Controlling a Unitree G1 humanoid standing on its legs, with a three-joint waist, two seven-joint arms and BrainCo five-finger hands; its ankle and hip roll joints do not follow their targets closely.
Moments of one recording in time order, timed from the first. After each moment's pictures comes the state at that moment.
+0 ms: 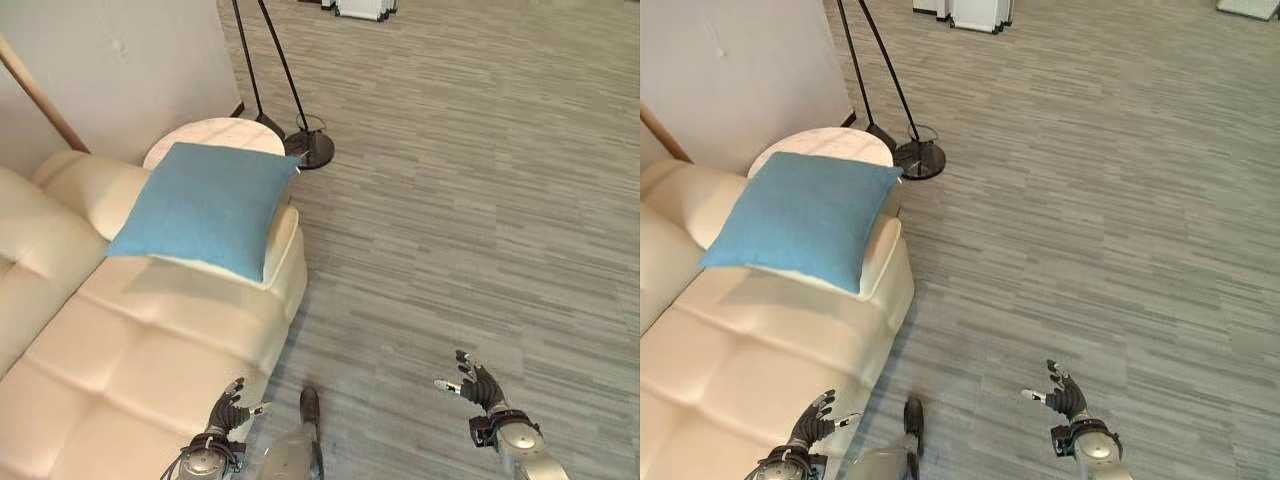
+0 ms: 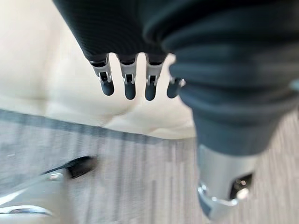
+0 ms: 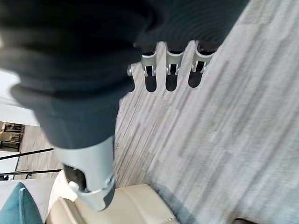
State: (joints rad) left arm 0.09 0.31 -0.18 0.76 -0.14 -0.16 0.12; right arm 0.08 -0.37 0.22 0.56 0.21 -0.12 -0.07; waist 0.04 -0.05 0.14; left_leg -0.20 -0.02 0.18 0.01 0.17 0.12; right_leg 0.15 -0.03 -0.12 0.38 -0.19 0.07
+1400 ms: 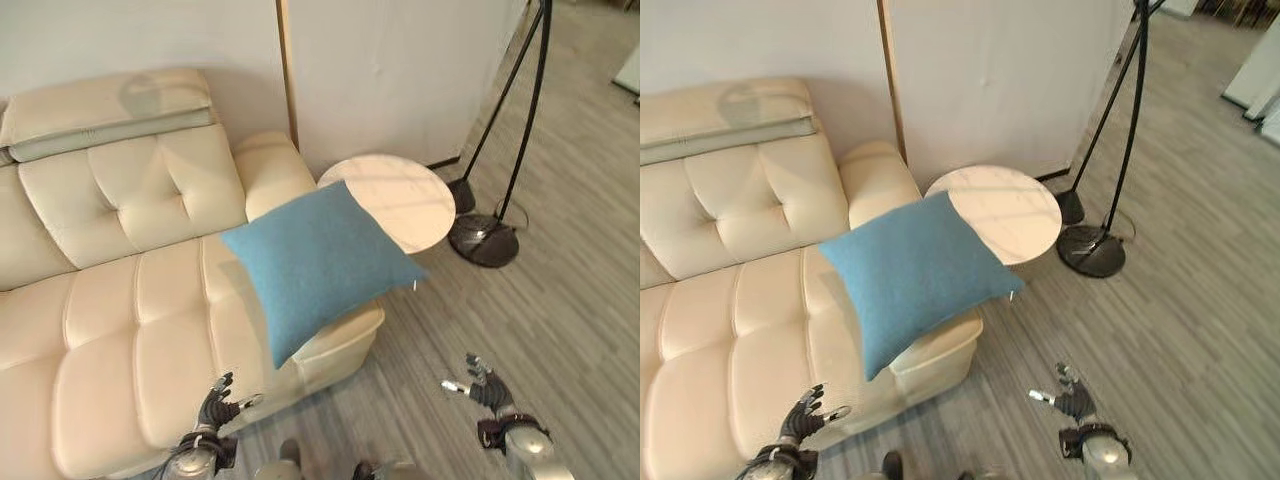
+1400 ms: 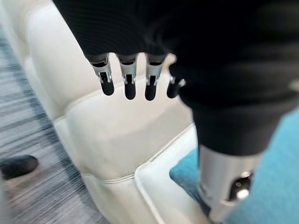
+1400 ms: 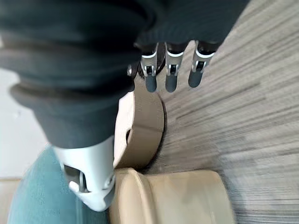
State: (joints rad) left arm 0.15 0.33 -0.15 0.74 -0.22 -0.17 0.12; right arm 0.09 -0.37 0.14 0.55 0.22 -0.10 -0.06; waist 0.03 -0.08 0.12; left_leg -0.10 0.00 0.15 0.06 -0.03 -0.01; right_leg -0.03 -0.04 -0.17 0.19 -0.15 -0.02
